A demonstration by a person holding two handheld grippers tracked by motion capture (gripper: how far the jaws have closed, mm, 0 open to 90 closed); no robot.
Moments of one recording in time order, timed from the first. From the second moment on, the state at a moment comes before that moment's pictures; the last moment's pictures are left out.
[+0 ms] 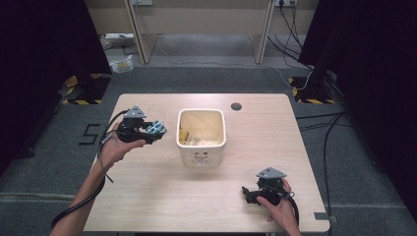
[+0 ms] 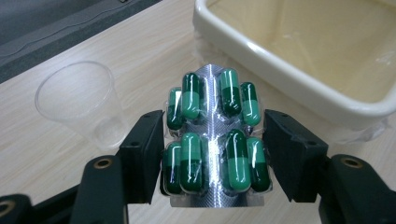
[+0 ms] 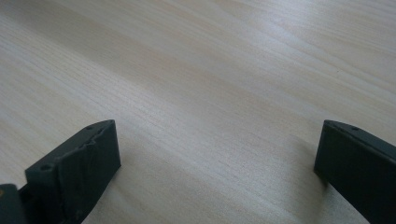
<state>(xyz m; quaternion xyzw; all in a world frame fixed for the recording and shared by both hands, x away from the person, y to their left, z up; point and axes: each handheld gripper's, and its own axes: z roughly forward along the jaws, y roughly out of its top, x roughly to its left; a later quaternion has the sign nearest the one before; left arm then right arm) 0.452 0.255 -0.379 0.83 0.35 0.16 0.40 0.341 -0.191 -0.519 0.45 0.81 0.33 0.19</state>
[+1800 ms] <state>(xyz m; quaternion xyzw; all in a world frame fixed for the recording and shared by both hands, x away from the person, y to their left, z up) 0.466 0.131 -0.360 0.87 0.27 0.11 0.40 0.341 -0.191 -0.519 0.45 0.81 0.33 0.19</state>
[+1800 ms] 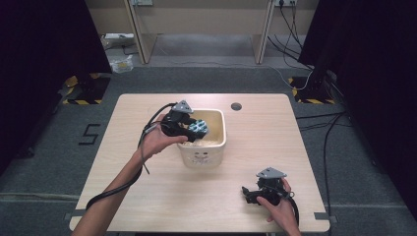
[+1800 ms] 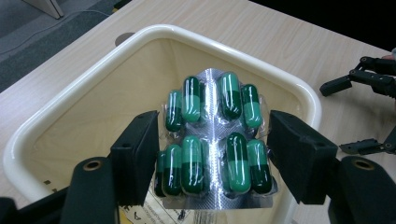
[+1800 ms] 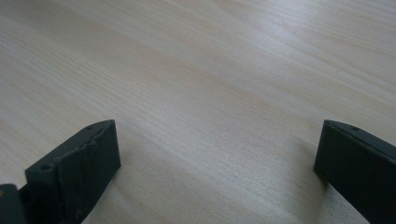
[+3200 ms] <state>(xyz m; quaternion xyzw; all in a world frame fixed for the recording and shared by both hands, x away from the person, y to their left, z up) 0.466 0.138 -0.352 0.85 0.29 0.11 0.42 0.341 -0.191 -0.519 0.45 0.81 0.33 0.19</state>
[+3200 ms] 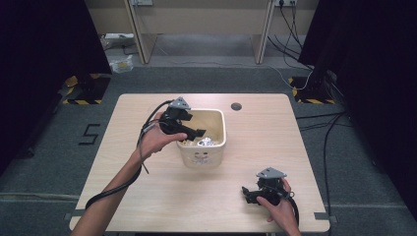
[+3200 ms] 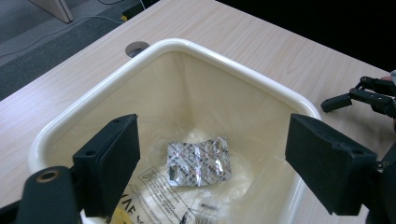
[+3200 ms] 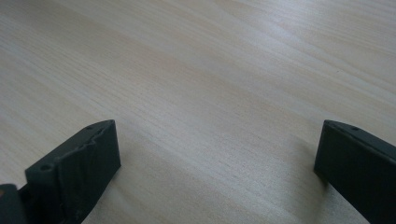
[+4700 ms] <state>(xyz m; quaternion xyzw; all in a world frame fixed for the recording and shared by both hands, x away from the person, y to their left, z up) 0.498 0.247 -0.386 0.81 0.40 0.17 0.40 0.341 -0.191 -0.519 0.45 0.81 0.33 0.19</state>
